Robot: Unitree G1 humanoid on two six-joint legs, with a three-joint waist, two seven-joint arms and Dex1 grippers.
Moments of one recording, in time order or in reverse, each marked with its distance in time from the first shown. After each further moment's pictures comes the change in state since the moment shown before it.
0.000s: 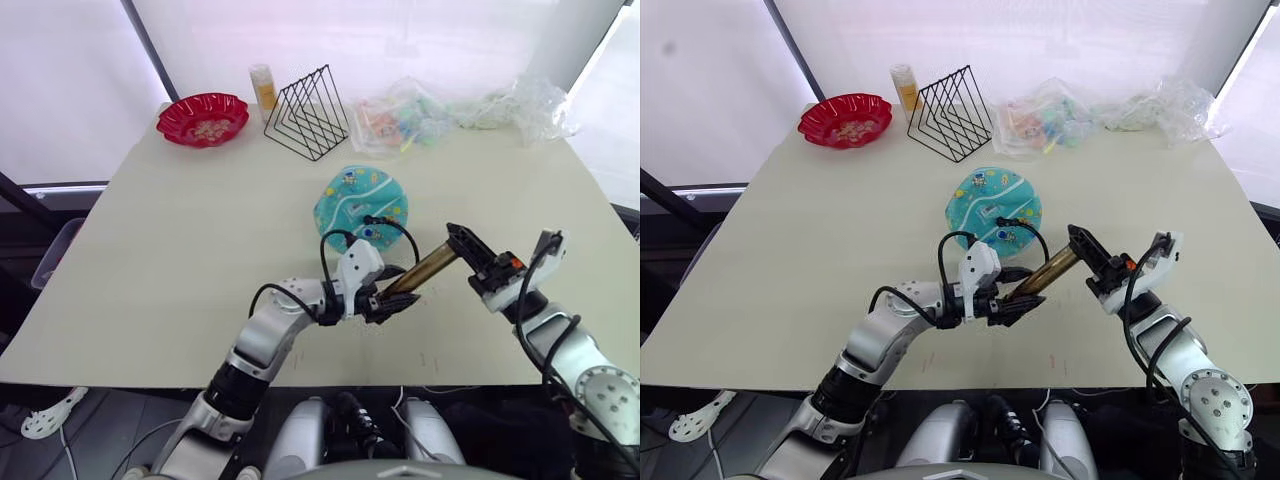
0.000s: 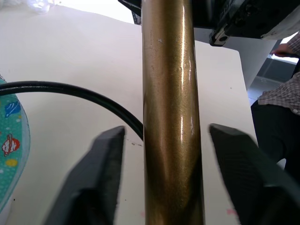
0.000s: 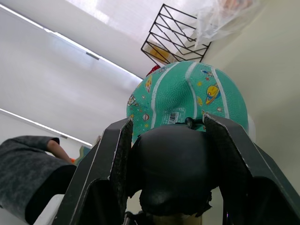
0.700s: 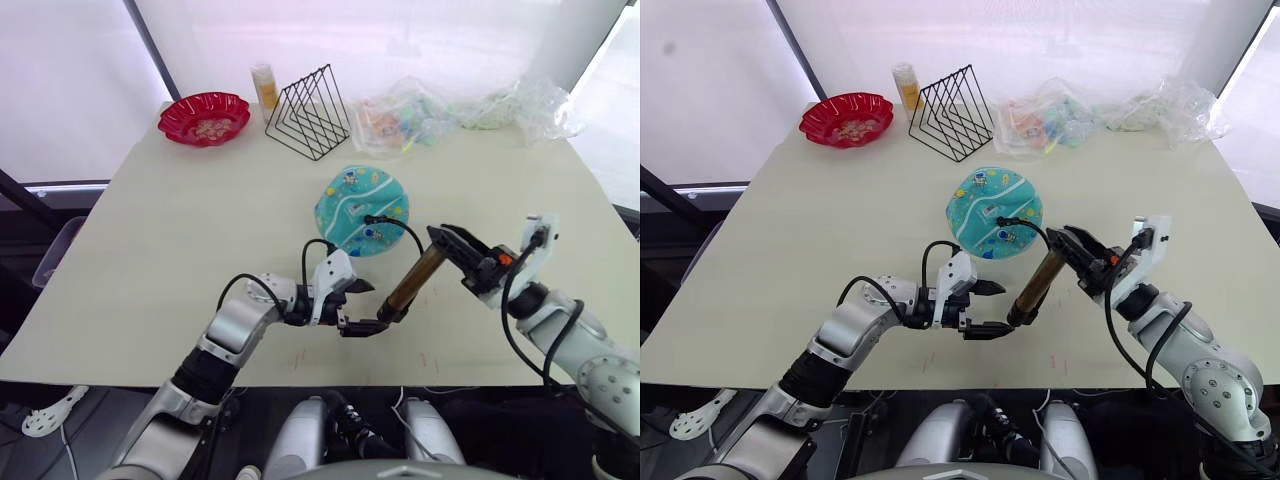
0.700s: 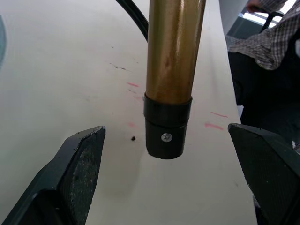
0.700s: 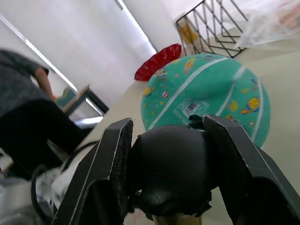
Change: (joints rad) left arm -0.051 0.199 -0.019 0.122 -0.052 0.074 -0.229; right arm -0.041 -0.194 0.116 -0.123 -0.372 -0.003 0.273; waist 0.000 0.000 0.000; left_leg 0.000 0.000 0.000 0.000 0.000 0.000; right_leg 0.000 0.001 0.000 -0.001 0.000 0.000
